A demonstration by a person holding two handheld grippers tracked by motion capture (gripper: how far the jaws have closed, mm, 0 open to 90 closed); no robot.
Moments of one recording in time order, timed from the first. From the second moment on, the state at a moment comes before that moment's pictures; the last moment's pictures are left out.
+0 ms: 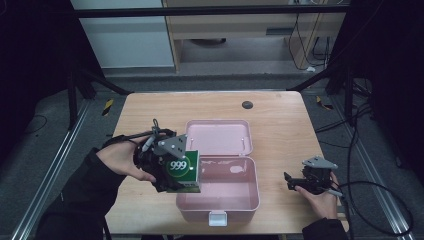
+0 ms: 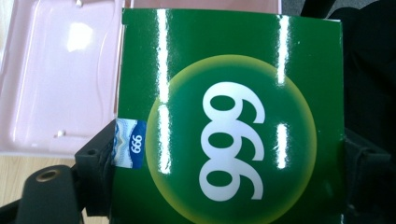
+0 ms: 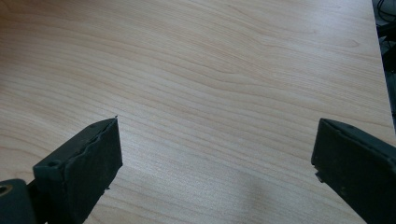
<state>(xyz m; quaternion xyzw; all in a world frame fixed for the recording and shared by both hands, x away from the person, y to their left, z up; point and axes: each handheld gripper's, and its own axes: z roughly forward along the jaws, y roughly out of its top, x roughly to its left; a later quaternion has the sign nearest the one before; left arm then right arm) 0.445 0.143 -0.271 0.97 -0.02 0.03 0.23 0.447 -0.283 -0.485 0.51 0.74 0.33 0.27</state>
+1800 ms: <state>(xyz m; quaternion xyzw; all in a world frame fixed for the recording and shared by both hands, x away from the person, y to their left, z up) 0.472 0.108 -0.367 0.98 -0.01 0.00 0.19 0.449 -0.279 -0.491 0.50 0.76 0.31 0.27</state>
